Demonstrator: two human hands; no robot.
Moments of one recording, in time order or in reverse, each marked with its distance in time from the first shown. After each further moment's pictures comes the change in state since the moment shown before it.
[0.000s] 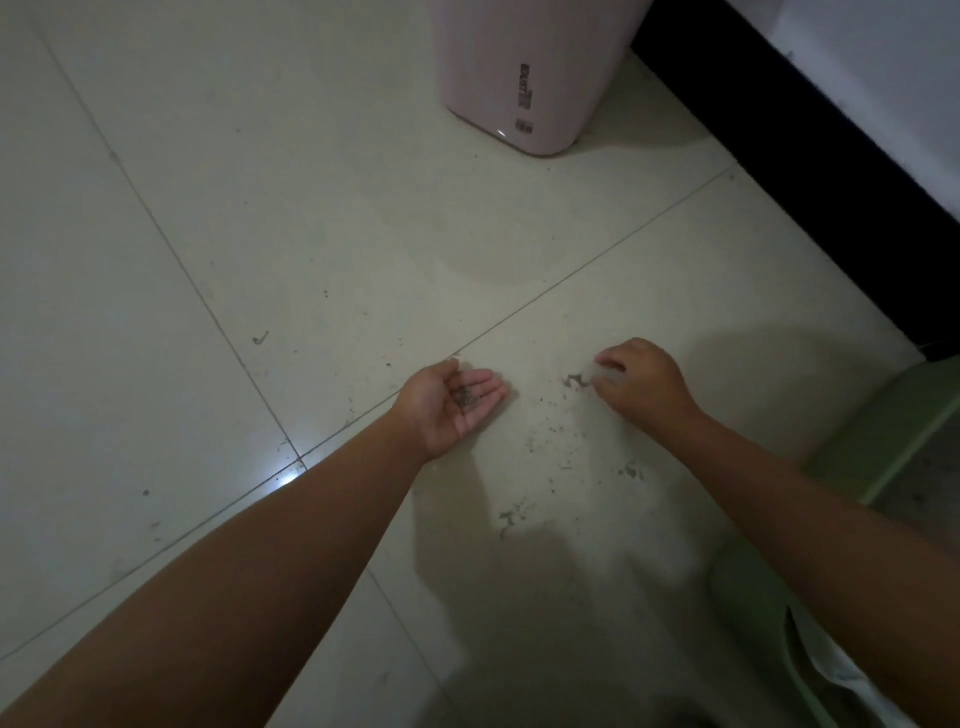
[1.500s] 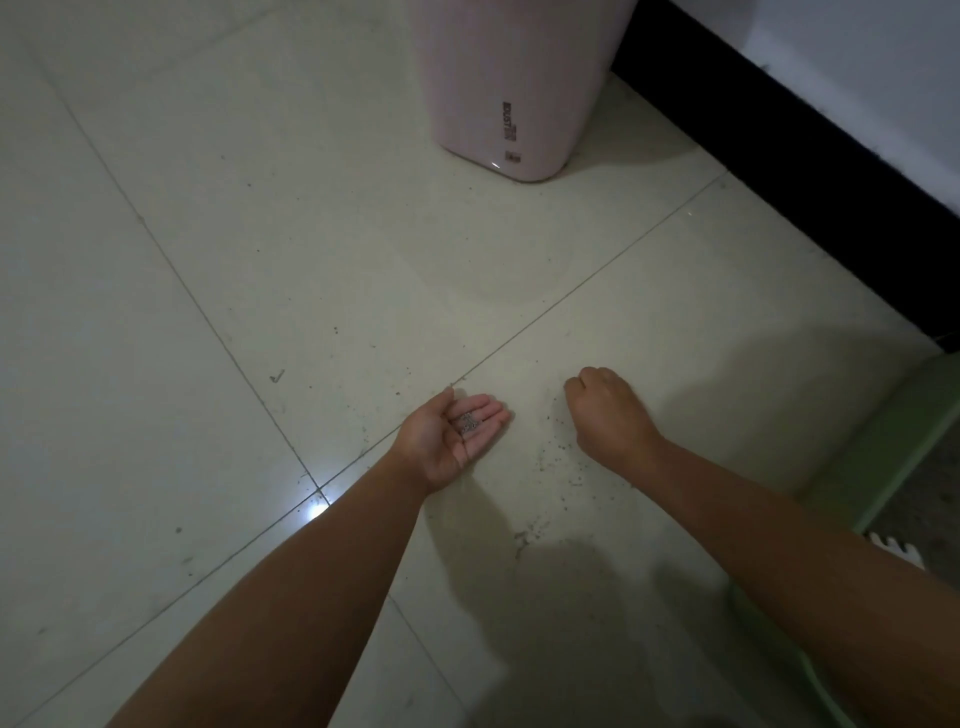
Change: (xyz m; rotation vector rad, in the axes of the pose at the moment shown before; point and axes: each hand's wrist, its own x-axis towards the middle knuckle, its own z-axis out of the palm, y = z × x) left_hand 0.004 -0.003 -0.012 -0.036 -0.071 -0.008; right_hand -0.011 -0.026 0.020 -0.559 -0.023 -0.396
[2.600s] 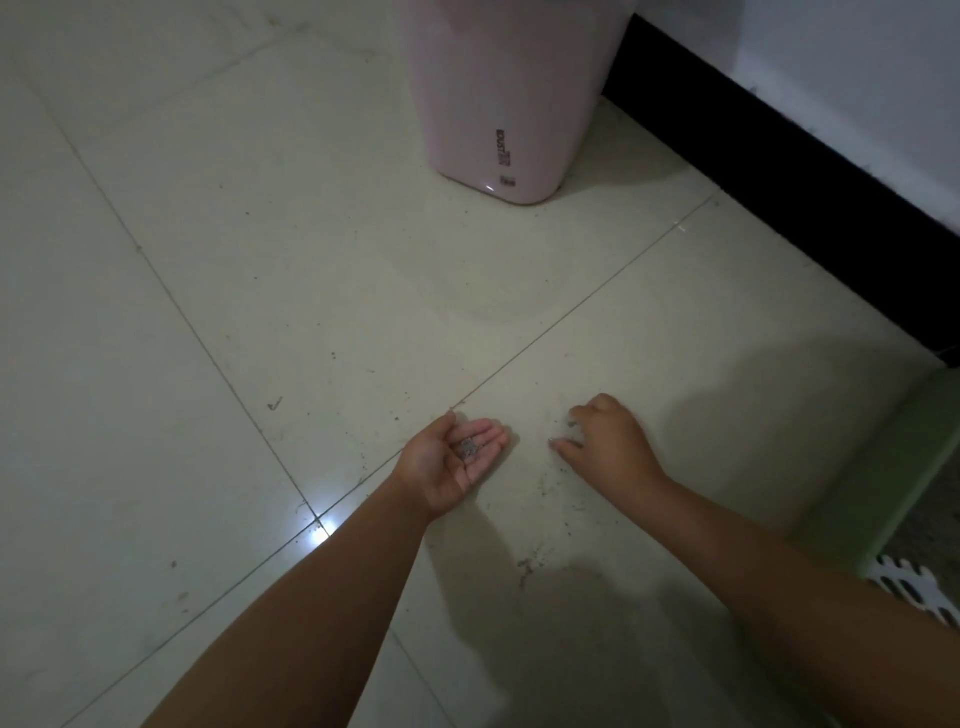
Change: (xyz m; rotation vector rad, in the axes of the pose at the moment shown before) left_hand 0.002 0.002 0.004 -0.010 0.067 -0.010; right_hand -0.003 -0.005 0.001 0.424 -0.129 0.345
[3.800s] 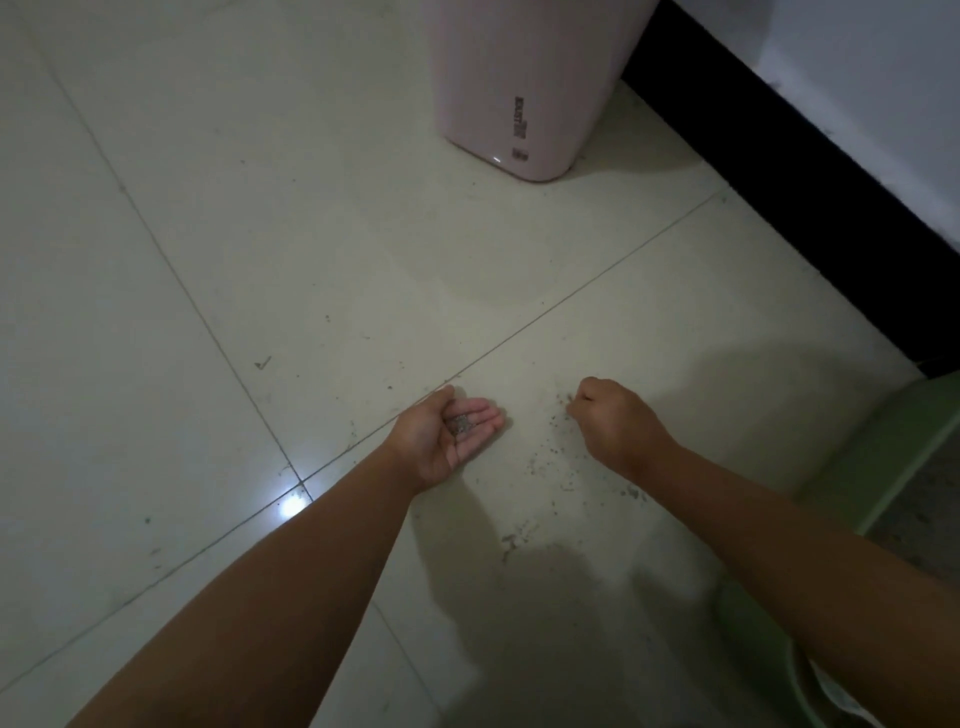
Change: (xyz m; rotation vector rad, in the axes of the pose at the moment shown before) left_hand 0.001 0.000 -0.006 0.097 -0.073 0.016; right_hand 0.008 0.025 -0.002 -0.259 0.019 -0.335
